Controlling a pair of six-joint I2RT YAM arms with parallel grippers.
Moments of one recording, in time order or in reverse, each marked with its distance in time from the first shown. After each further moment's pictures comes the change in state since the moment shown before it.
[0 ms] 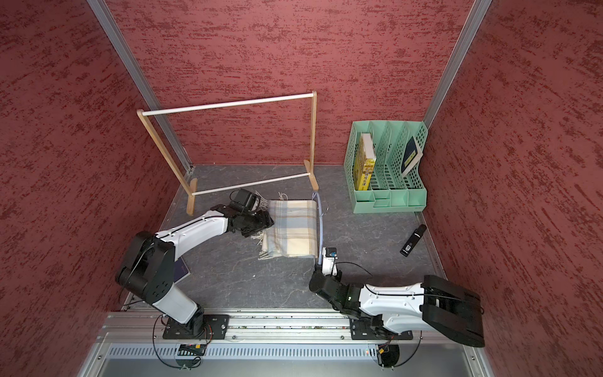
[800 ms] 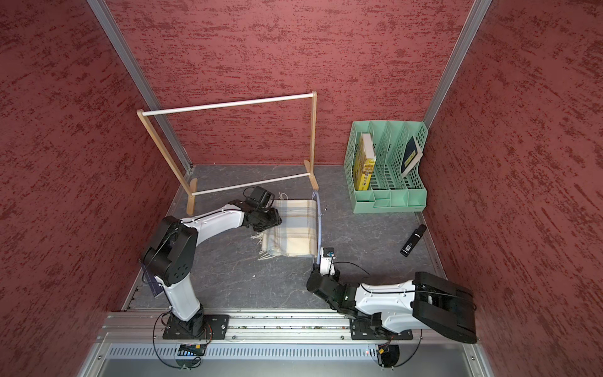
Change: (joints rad) left arm -0.051 0.181 0.137 0.026 -0.049 -0.003; right arm 0.000 0.055 0.012 0.044 0.003 -0.008
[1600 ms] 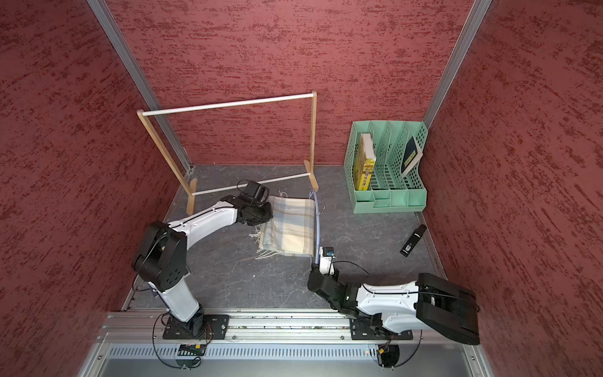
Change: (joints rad) left arm 0.041 -0.074 0.034 -0.065 -0.072 0.066; right arm -0.003 -0.027 -0.004 0.040 -0.028 -0.031
